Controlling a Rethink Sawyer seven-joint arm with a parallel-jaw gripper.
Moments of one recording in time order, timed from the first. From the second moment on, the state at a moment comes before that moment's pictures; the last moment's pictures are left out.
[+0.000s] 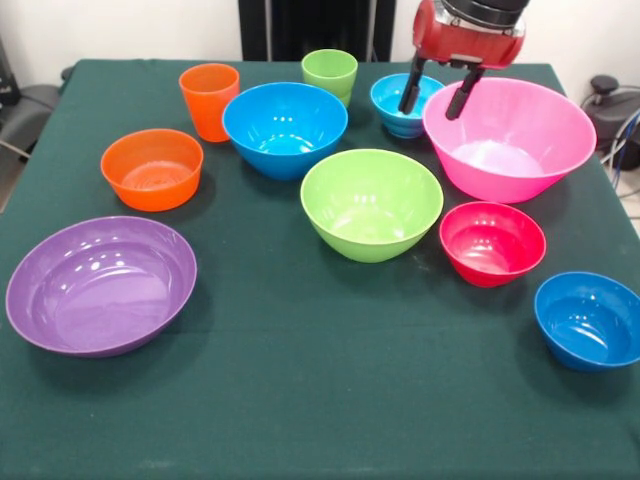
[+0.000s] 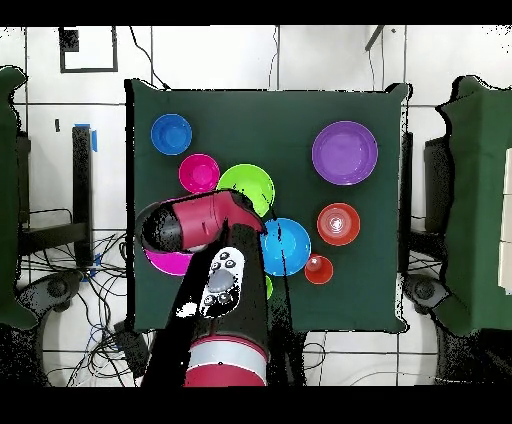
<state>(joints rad) 0.08 -0.62 -0.10 1.60 -0.26 0.60 1.85</state>
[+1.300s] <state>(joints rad) 0.10 -0.55 -0.10 1.49 -0.38 0.59 1.85</state>
